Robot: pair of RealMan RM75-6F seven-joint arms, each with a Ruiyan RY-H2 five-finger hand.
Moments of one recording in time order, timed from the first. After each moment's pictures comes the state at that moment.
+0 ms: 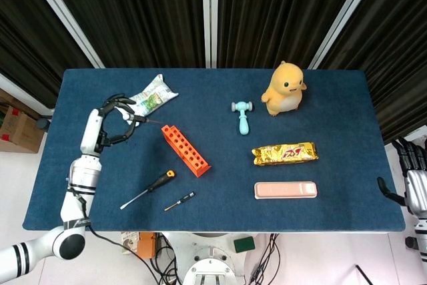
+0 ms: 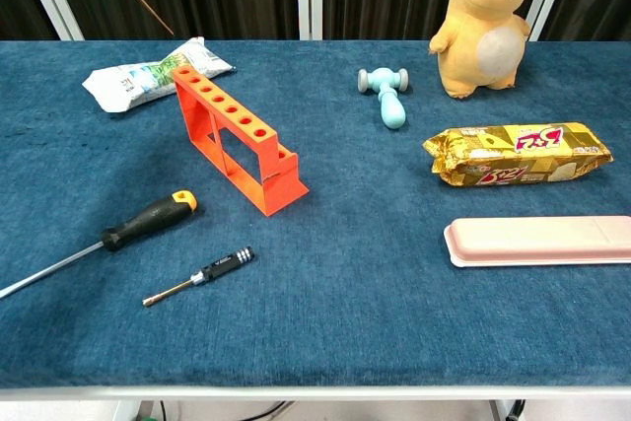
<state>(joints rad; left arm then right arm) -0.44 -1.37 -0.42 -1.82 1.18 1.22 -0.43 0.08 -1.09 0.10 -1.52 -1.47 1.47 0.22</state>
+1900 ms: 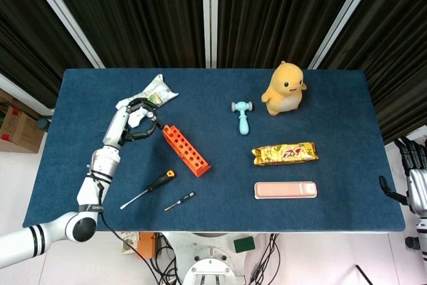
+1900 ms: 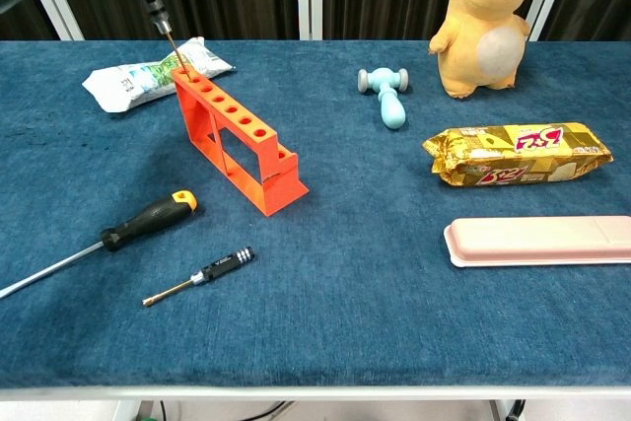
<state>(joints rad) -0.59 -1.42 -0.39 -1.70 1.05 1.06 -0.35 0.08 -1.08 0.10 -1.51 -1.46 1.47 0.21</state>
